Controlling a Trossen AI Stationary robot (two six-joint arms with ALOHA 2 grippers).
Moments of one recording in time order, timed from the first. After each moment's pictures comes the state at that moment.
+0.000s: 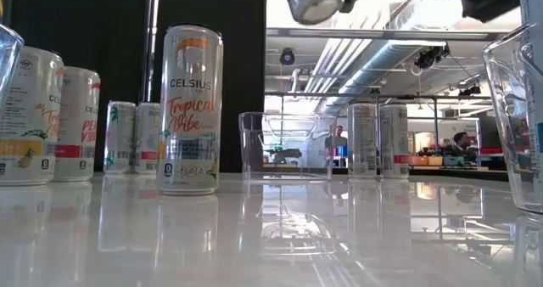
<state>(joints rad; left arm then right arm) -0.49 0.99 0.99 -0.55 -0.82 -0.14 0.30 1.53 0.66 1.05 0.28 -0.17</state>
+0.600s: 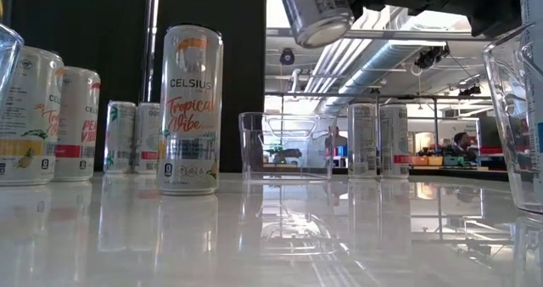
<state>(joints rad) -0.35 1.34 1.02 0.14 -0.34 0.43 0.34 1.61 0.63 1.10 0.23 -0.18</state>
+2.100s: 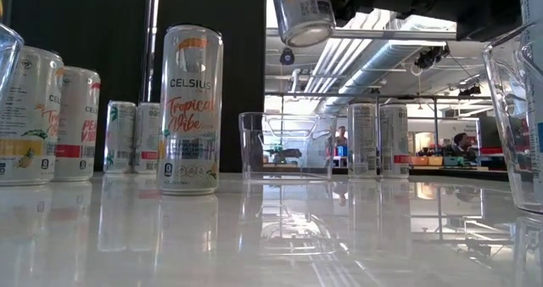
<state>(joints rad) -0.28 1.44 1.10 0.05 -0.28 -0.05 0.29 1.61 0.63 1.16 0.18 -0.21</state>
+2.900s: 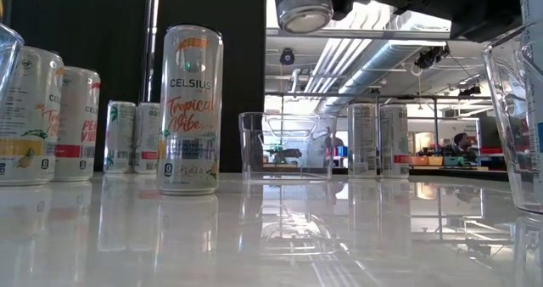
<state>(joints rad) -0.30 1.56 1.10 0.35 -0.28 0.12 0.27 1.61 0.63 1.21 0.14 -0.20</state>
